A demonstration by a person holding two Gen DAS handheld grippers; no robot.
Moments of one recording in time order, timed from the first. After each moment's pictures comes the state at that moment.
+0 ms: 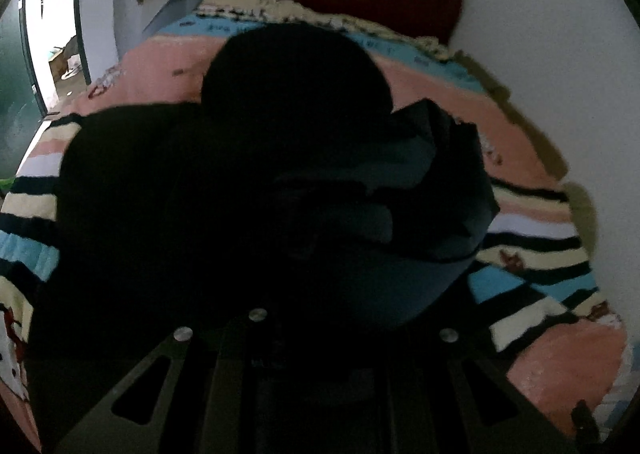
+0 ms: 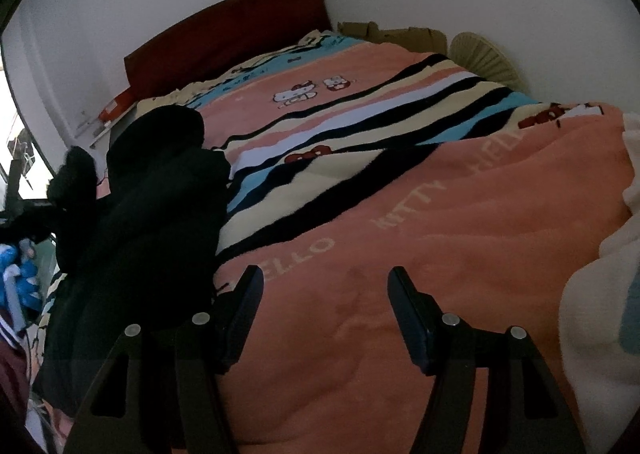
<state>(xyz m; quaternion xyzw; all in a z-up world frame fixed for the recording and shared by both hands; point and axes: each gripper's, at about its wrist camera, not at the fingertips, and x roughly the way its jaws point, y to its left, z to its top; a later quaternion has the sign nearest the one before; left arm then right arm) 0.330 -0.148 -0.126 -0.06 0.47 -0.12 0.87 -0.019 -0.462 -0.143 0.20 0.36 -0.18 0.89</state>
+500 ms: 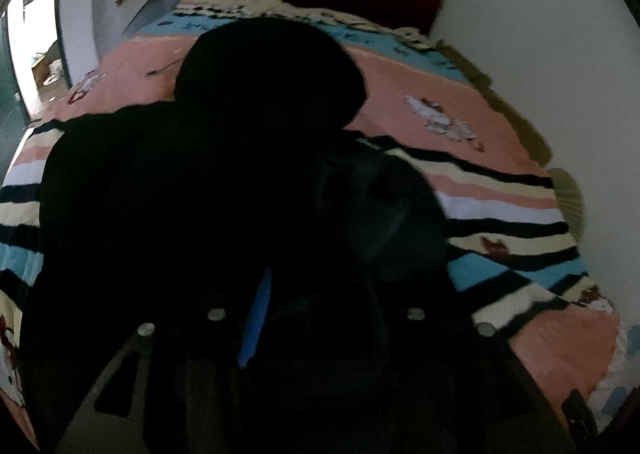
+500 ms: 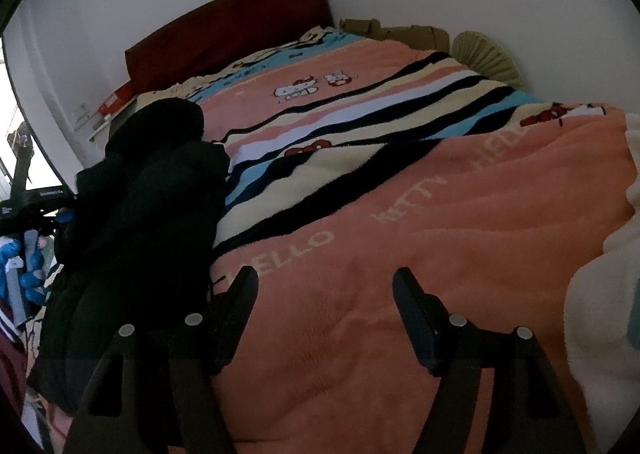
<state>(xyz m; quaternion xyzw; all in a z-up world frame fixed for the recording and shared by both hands) 0.319 -0.149 -0.108 -0.06 0.46 -0.17 0.87 -0.021 -0.460 -0.146 0.19 0.36 -0.18 0.90</state>
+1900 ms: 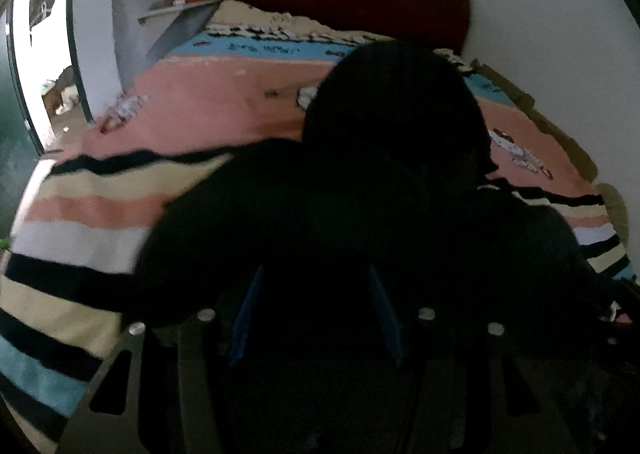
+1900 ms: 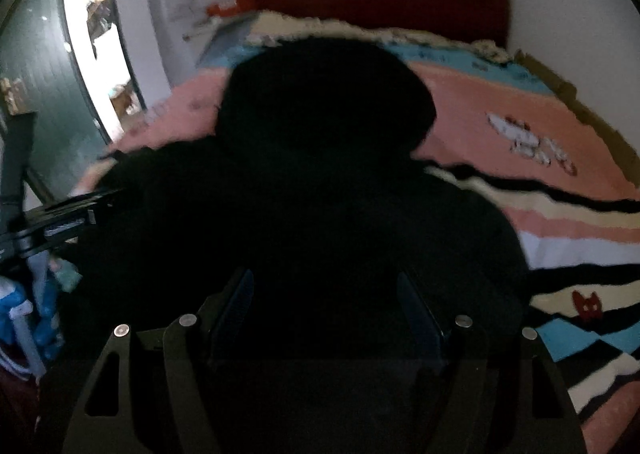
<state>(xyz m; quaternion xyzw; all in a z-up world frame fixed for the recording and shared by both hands) 0.454 0.028 -0.185 -0.03 0.42 -0.15 0.89 0.323 -0.213 -0.171 0.01 0.44 -0.02 0.90</state>
